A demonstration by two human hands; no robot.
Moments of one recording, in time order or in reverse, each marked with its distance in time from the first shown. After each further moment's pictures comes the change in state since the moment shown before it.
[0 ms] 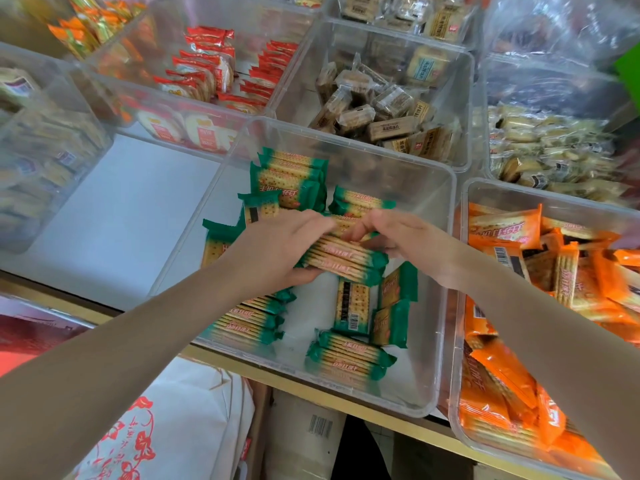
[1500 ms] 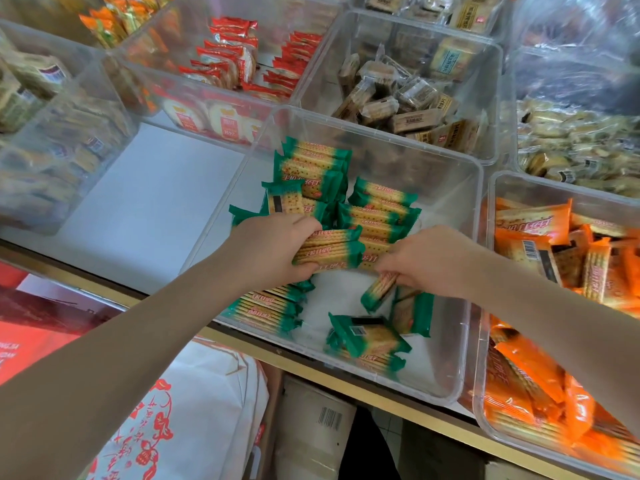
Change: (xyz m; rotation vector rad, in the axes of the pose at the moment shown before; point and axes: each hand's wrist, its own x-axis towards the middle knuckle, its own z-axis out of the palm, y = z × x) left_hand -0.021 -0.011 -0.004 0.139 -0.252 -0.237; right_hand -0.003 -0.002 0.014 -1.574 -0.242 -0.255
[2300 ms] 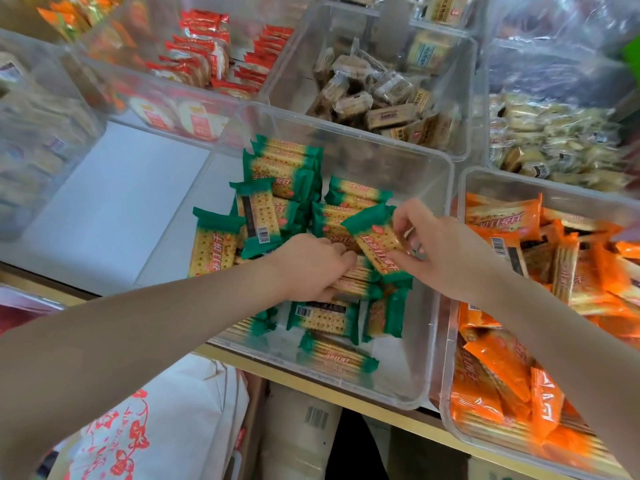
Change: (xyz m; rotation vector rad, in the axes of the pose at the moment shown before) left_hand 0.053 0.053 0.032 0.304 -0.206 0.343; right_hand -0.039 0.015 0.015 0.634 0.400 0.363
